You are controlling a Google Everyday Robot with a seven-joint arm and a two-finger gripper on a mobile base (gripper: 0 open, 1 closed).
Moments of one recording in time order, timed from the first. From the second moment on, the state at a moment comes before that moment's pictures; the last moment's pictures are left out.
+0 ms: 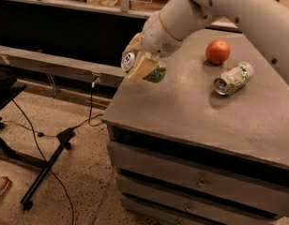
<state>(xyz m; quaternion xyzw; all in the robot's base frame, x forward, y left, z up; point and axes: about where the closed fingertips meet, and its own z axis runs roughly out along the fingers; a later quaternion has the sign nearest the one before) 0.582 0.022 0.913 -0.74 0.57 0.16 0.32</state>
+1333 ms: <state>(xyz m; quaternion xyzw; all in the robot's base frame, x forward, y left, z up) 0.561 -0.003 0.961 -0.63 0.54 0.33 0.44</state>
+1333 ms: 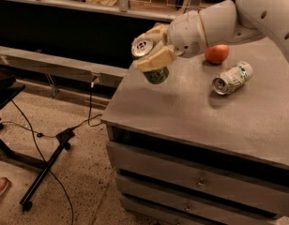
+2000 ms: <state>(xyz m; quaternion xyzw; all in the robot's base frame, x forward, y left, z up) 0.537 -0.014 0.945 -0.55 0.57 0.41 0.44</state>
